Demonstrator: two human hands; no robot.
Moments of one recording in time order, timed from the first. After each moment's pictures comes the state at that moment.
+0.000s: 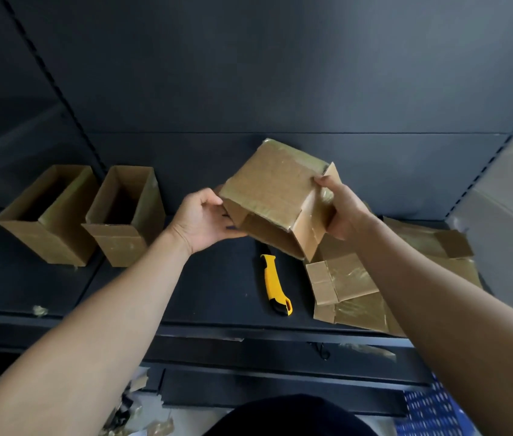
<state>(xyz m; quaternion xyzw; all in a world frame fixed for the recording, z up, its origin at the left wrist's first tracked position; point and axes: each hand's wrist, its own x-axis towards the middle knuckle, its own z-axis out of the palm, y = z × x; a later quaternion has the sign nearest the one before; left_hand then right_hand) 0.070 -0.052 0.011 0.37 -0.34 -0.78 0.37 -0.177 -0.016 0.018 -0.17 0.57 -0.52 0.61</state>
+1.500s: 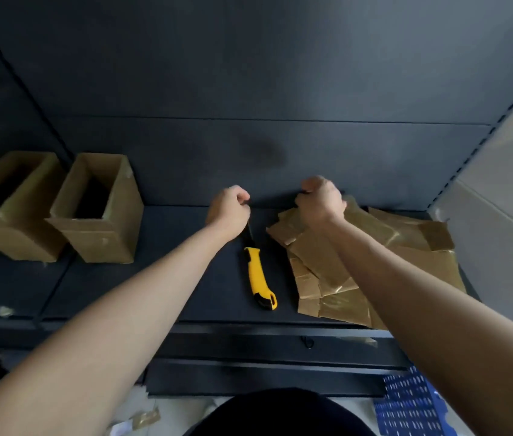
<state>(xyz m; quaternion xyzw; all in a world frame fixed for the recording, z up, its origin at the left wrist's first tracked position) -0.006 -0.057 -0.014 0.62 -0.68 -0.30 0.25 -0.166 -0.023 0.003 -0.46 0.82 -0.30 0.19</state>
